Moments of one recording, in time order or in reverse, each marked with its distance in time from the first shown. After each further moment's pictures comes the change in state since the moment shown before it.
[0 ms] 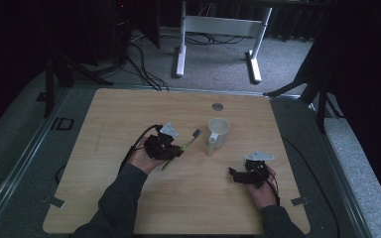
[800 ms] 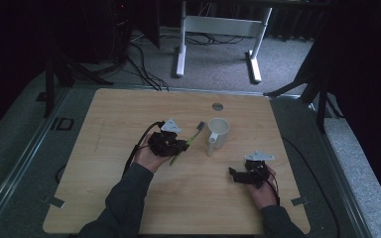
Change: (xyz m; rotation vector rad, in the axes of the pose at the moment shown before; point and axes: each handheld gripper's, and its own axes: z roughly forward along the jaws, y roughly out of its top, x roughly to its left) left arm -0.002 0.011 0.003 -0.126 0.013 -0.030; right arm 0.000 0.000 0.000 0.000 0.000 0.000
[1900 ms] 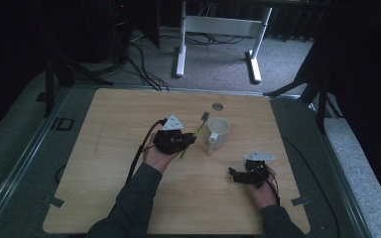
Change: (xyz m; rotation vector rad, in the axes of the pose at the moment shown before) left arm -0.009 0.010 0.006 -0.176 0.041 -0.036; right arm 0.000 0.000 0.000 0.000 0.000 0.000
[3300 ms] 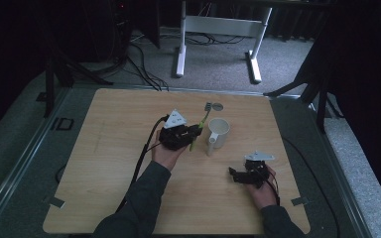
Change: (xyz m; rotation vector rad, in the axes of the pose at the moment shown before) left arm -0.003 0.011 0.010 -0.170 0.026 -0.047; right arm 0.000 0.000 0.000 0.000 0.000 0.001
